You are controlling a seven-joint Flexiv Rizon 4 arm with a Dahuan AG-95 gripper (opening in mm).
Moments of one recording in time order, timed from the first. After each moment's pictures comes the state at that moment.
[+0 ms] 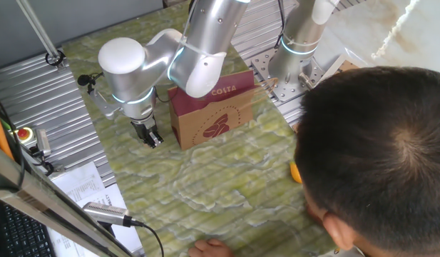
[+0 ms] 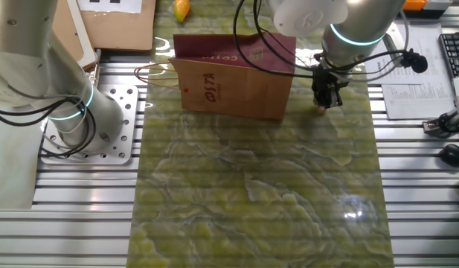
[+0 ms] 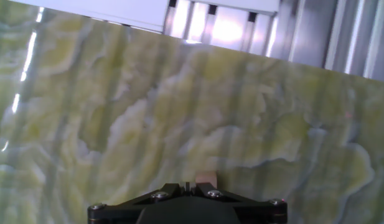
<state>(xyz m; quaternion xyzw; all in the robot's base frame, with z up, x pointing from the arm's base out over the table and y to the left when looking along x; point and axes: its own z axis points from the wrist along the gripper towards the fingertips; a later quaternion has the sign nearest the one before) 0.589 0.054 0.020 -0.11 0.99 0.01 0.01</state>
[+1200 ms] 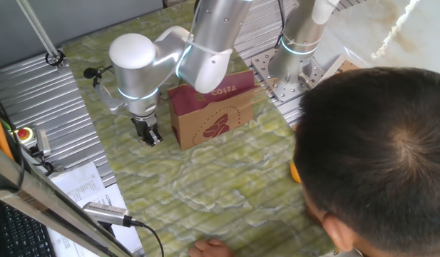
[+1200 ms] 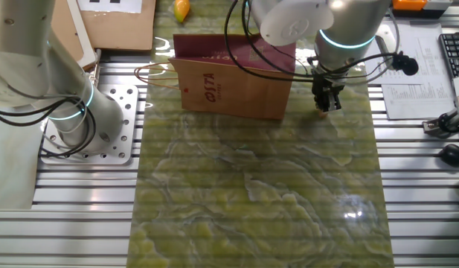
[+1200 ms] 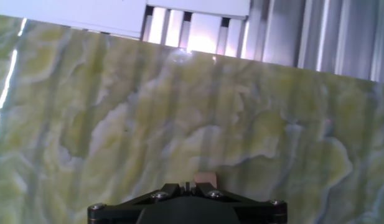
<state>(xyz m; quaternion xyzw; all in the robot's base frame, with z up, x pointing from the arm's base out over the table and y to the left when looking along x) 0.593 0.045 0.018 -0.08 1.00 -0.01 0.05</state>
